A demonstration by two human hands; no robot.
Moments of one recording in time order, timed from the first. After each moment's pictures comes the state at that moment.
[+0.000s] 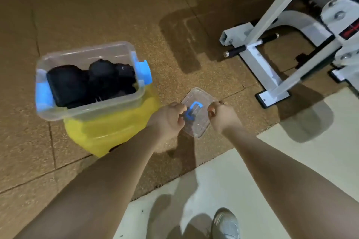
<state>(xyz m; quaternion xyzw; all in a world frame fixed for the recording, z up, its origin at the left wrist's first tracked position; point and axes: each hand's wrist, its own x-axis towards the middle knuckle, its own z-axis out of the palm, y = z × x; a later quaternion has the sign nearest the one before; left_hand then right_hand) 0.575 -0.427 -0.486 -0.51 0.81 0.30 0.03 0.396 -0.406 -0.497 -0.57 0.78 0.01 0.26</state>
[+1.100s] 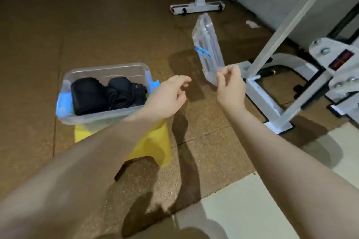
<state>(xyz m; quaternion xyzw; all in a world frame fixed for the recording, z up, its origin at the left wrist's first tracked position) 0.590 -0.463 -0.452 -0.47 0.81 0.24 -0.25 0.422 -0.444 -0.439 -0.53 0.70 -0.46 0.13</state>
